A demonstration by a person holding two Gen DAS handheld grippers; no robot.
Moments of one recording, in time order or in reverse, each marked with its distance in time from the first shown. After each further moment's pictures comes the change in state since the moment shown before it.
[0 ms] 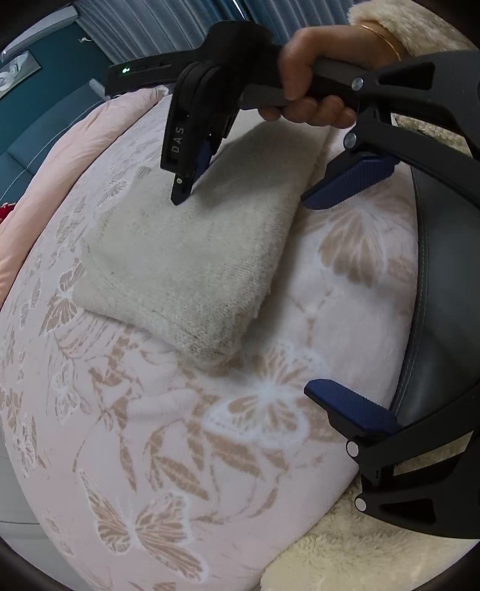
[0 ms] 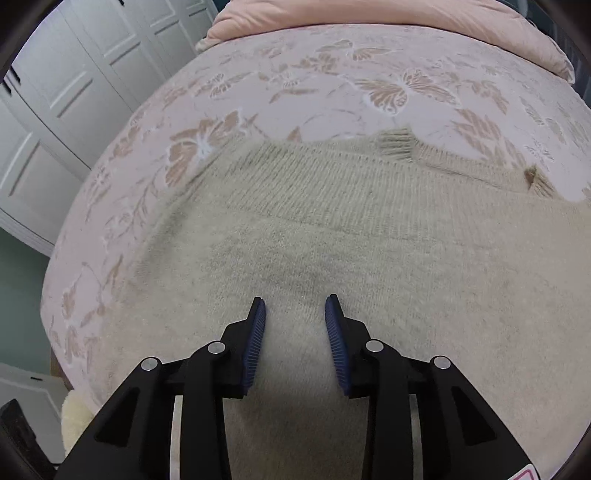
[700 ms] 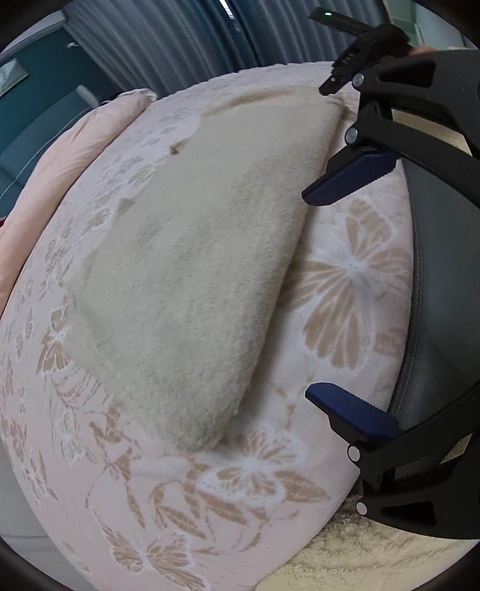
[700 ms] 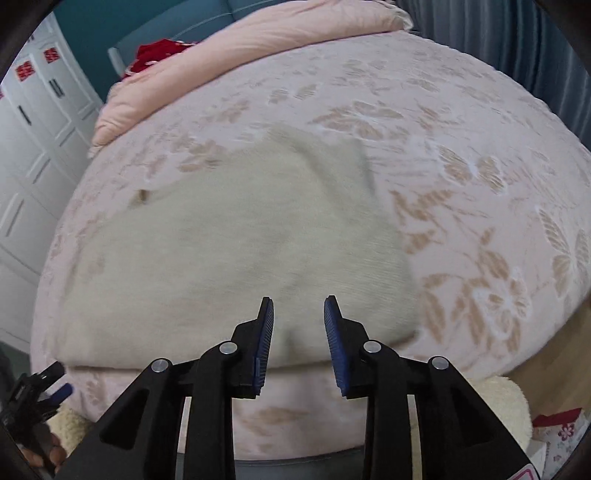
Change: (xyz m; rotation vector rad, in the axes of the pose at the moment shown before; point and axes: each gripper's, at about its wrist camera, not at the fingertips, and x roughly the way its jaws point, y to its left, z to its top) left arm 0.007 -0.043 0.002 -0.019 0.007 -0.008; right arm -0.151 -0.216 -0.132 0.348 -0.208 -0.150
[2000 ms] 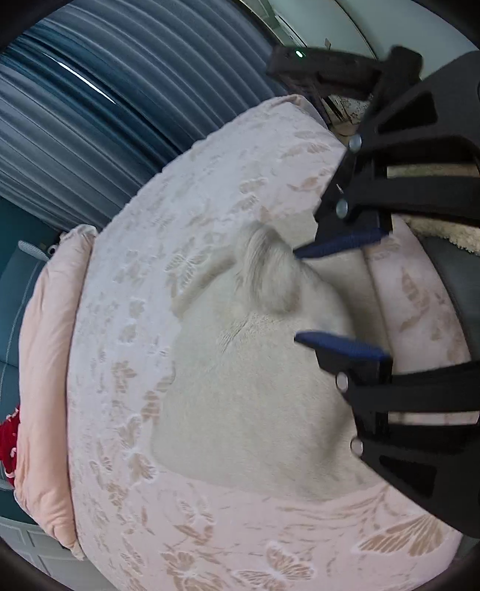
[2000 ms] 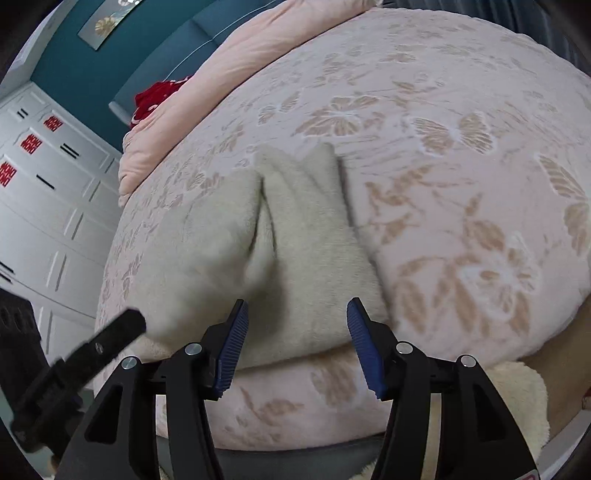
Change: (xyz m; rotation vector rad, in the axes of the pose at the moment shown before) left arm 0.036 -0.257 -0.041 0.535 -0.003 -0.224; right arm -0.023 -0.087 -0.010 0.236 -0.014 0.172
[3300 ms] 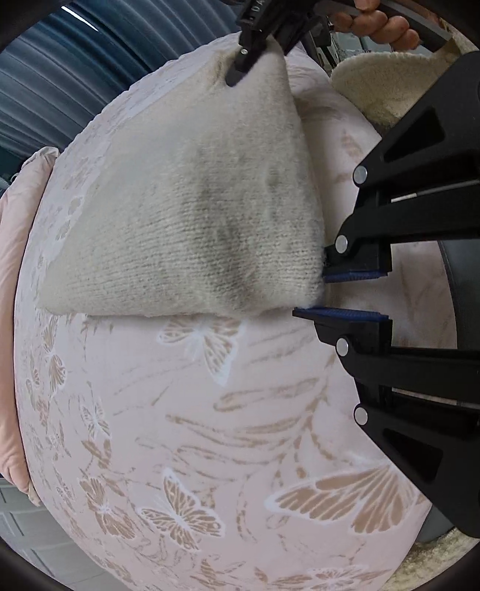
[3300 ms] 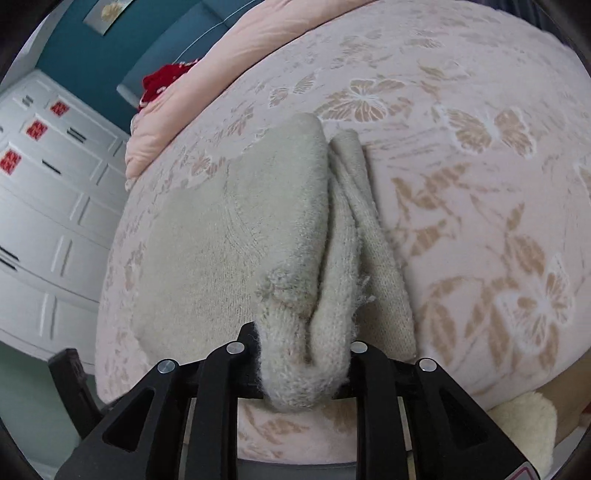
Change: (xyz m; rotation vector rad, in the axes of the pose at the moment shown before) left arm 0.026 0.086 -0.055 -0.077 0.154 0.256; right arm 0.045 0.018 0.020 -0.095 0.076 0.003
